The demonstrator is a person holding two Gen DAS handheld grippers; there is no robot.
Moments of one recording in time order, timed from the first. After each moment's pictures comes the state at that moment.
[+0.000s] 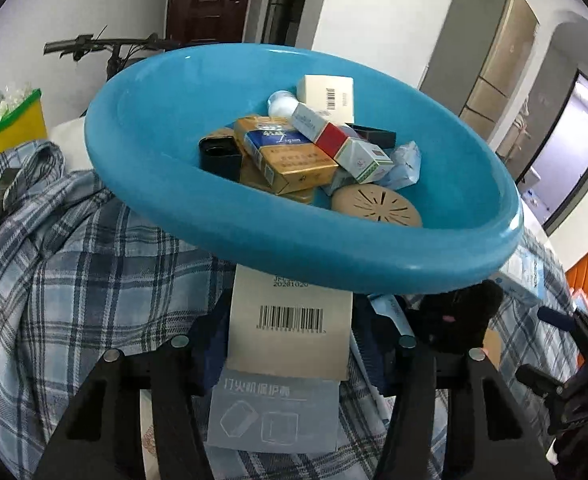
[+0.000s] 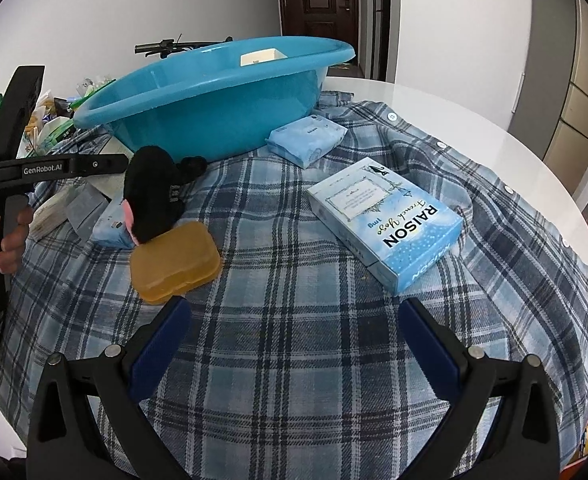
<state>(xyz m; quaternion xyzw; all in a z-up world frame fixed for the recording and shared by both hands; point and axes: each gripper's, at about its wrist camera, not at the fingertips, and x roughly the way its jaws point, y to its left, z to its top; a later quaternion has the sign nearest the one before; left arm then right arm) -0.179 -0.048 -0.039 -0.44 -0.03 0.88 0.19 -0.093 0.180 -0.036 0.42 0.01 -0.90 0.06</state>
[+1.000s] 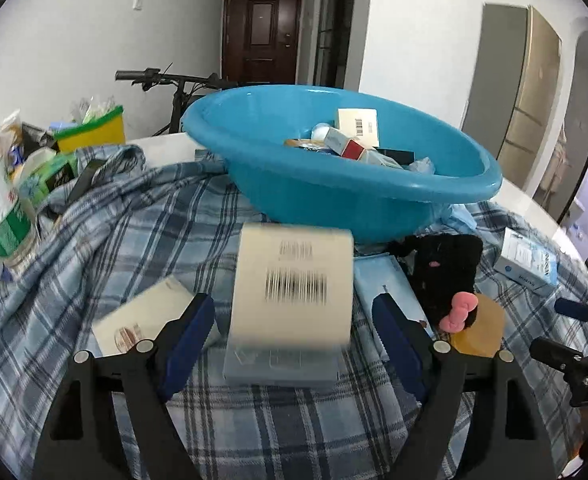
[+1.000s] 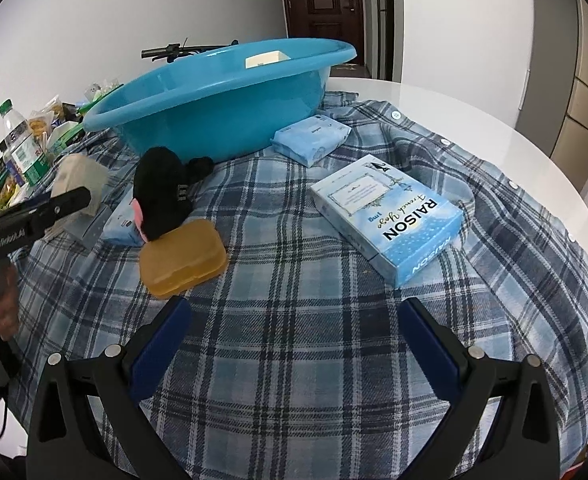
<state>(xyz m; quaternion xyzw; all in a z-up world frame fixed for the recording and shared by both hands) -0.093 -0.051 -0.032 -0.36 -0.02 0.93 0.08 -0.087 0.184 -0.034 0.42 -0.01 -0.90 0.08</state>
